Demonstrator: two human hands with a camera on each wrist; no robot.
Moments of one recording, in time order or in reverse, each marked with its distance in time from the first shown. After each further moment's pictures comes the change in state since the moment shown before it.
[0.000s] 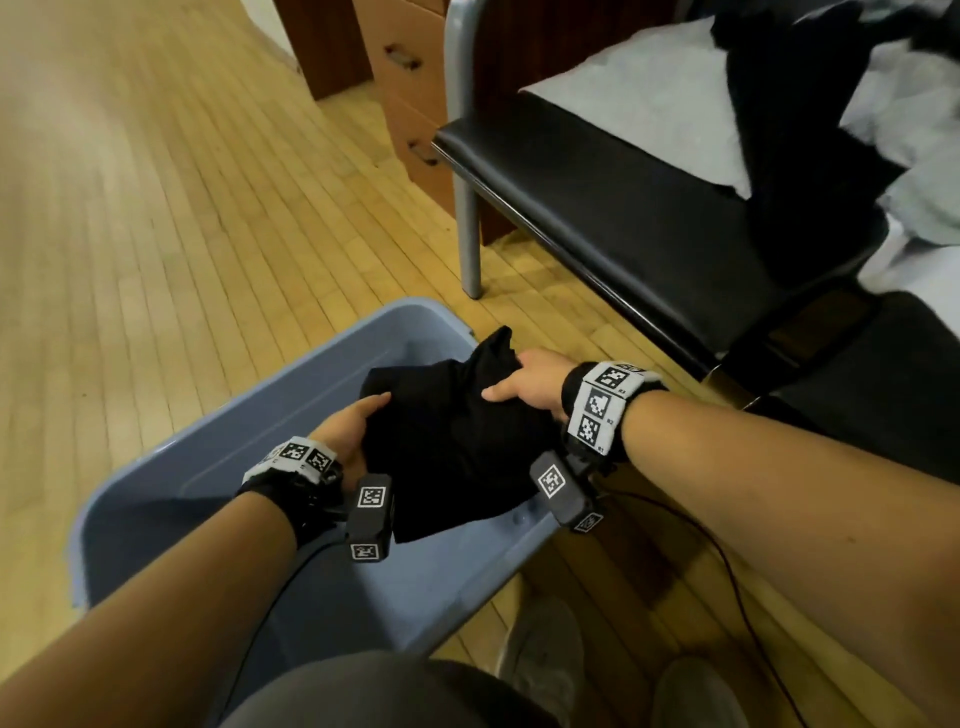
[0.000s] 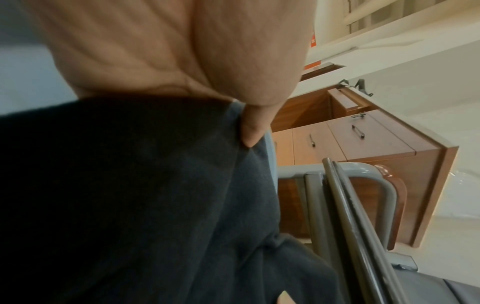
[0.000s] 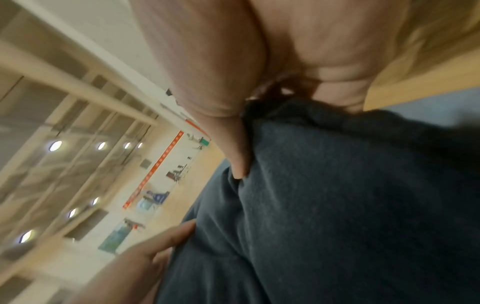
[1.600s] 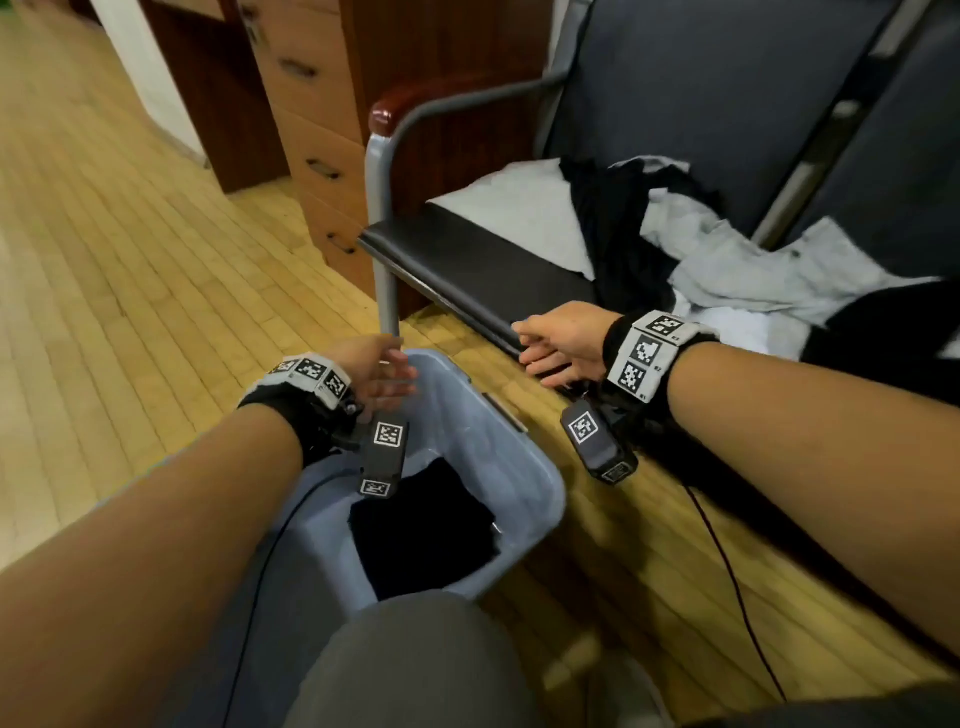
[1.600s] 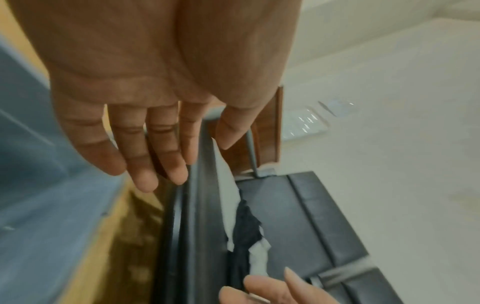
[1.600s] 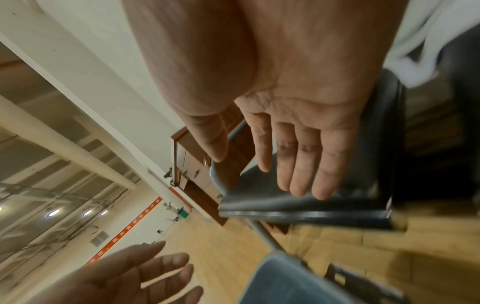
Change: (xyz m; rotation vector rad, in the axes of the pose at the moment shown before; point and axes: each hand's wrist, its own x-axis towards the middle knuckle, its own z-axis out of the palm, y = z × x) left_hand -0.079 0.098 0.093 0.329 -0.182 0.234; right_hand -0.142 -0.032 -0.104 0.250 0.269 0.018
